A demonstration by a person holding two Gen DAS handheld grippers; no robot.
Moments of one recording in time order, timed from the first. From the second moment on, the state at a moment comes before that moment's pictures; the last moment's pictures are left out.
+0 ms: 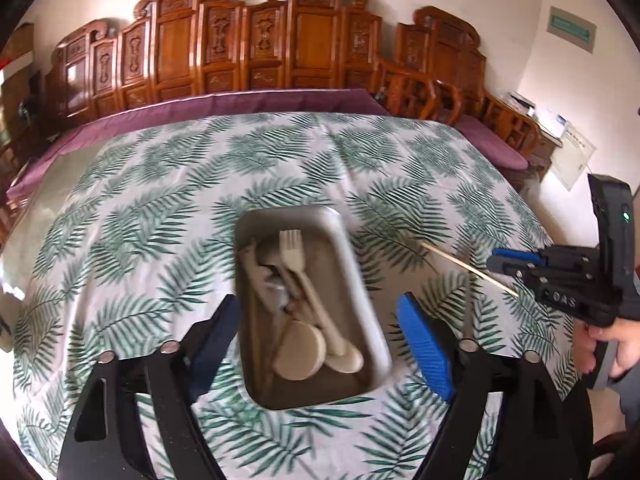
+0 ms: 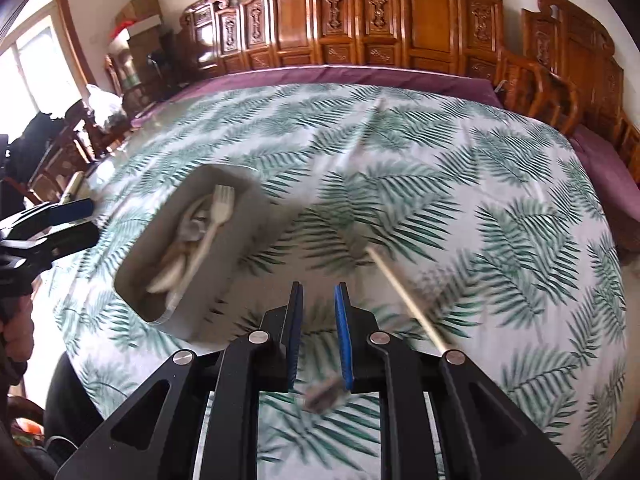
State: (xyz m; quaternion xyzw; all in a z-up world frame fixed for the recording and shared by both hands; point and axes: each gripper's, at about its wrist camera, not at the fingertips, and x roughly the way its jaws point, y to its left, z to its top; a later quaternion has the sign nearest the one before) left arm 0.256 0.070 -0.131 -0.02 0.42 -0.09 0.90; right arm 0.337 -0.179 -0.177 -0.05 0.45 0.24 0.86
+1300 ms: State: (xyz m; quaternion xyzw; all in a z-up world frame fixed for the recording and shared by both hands) left arm 0.288 -0.070 -0.196 0.04 0.49 -0.17 0.85; right arm 0.359 -0.246 -0.245 -0.10 0.52 0.25 0.81
